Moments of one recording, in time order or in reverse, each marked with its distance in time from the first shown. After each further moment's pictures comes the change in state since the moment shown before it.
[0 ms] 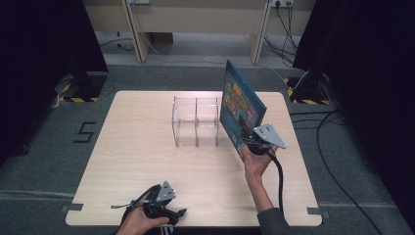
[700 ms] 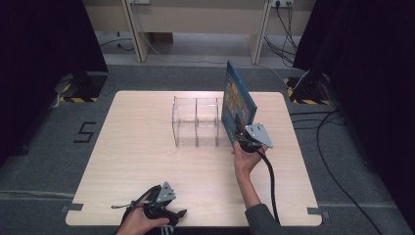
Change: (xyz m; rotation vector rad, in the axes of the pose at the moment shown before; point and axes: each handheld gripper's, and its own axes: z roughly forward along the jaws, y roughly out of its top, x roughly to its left) left arm -0.002 0.000 0.000 0.002 -0.007 0.010; right arm 0.012 -0.019 0.022 -0.002 -0.111 -0.003
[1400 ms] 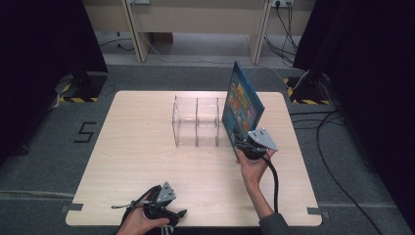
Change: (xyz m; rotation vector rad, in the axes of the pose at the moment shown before) left arm 0.000 0.000 0.000 -0.002 -0.001 -0.001; right arm -0.009 -0.003 -0.024 0.133 0.057 -0.025
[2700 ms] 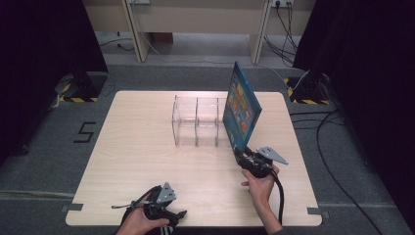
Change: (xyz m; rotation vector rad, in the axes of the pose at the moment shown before) left arm -0.001 0.000 -0.001 0.009 -0.007 0.010; right arm -0.007 -0.045 -0.033 0.189 0.150 0.279
